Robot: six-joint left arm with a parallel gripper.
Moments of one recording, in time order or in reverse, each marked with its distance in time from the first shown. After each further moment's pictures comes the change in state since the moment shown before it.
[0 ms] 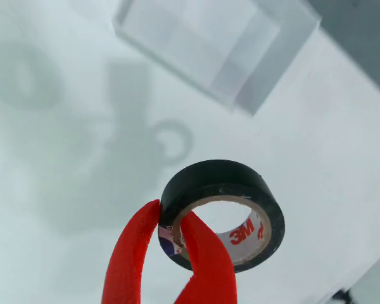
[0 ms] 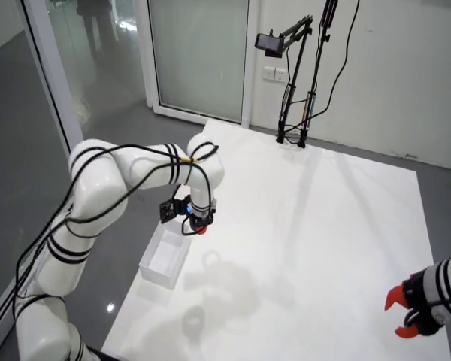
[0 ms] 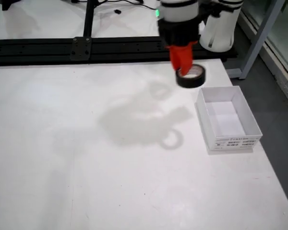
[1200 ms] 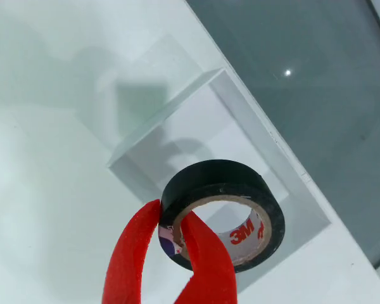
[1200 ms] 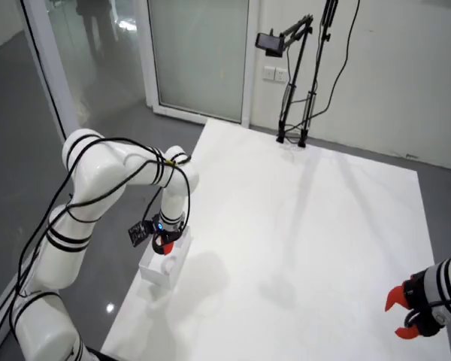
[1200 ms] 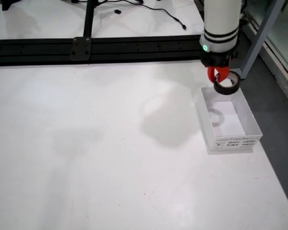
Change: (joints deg) arm 11.8 2.3 14.9 -2.5 -4.7 -9.0
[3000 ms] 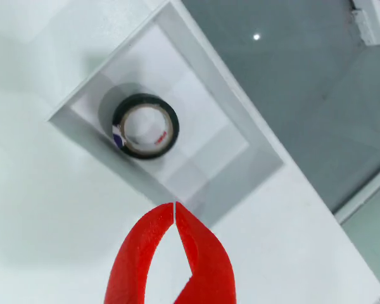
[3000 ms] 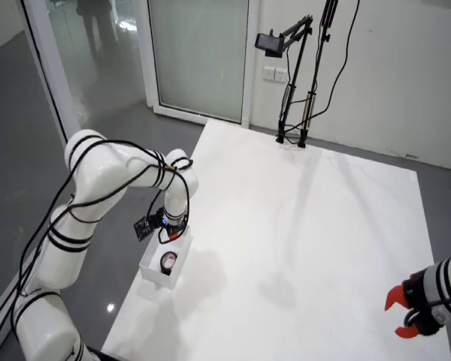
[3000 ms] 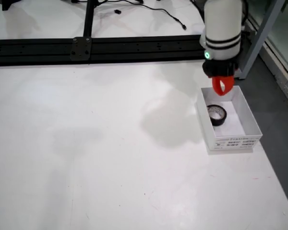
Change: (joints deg) arm -0.9 -0.5 0.7 7.4 -7.5 -4.2
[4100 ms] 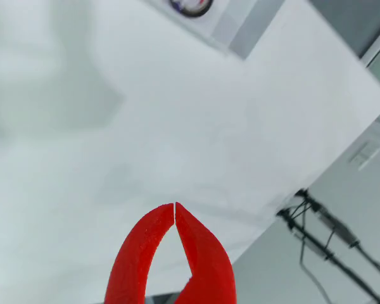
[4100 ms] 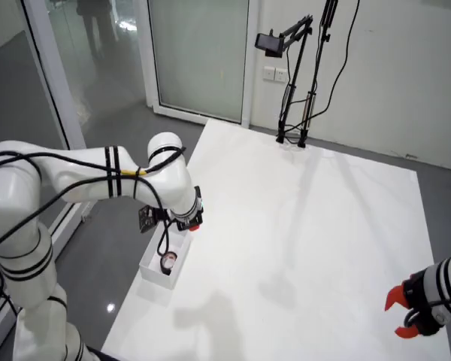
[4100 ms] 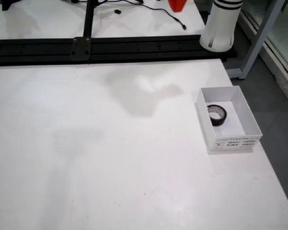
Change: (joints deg) arm -24.6 -25.8 -0.2 1.5 10.5 0.0
